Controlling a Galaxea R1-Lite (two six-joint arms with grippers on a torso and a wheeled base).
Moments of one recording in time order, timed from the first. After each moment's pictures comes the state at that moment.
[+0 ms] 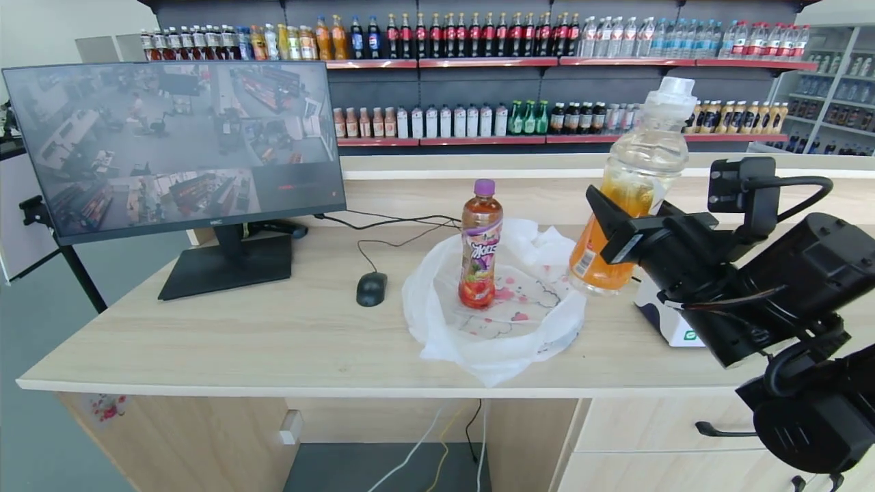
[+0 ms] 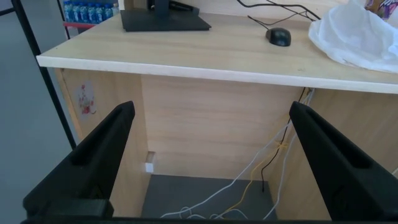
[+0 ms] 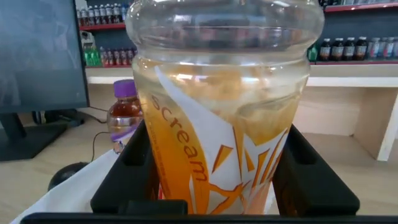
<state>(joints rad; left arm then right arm) 0.00 0.00 0.00 0.00 0.00 0.00 0.43 1.82 -0.63 -1.57 -0.16 -0.02</state>
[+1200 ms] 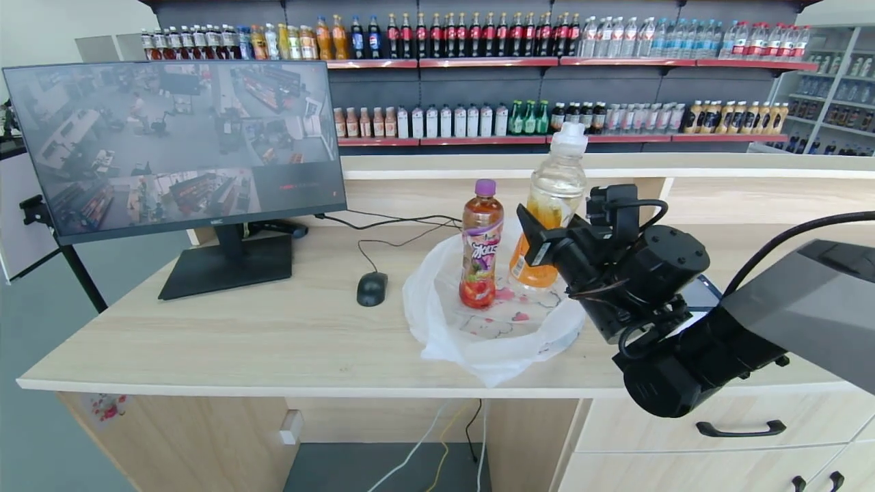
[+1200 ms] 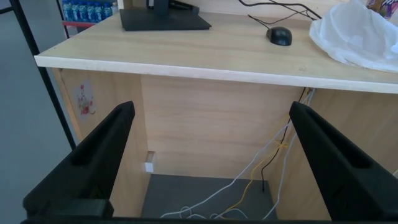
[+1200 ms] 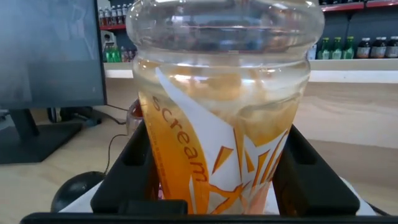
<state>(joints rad) 0.00 0.00 0.00 0.00 0.00 0.00 0.47 2.15 -0.94 -1.57 -0.16 -0.01</state>
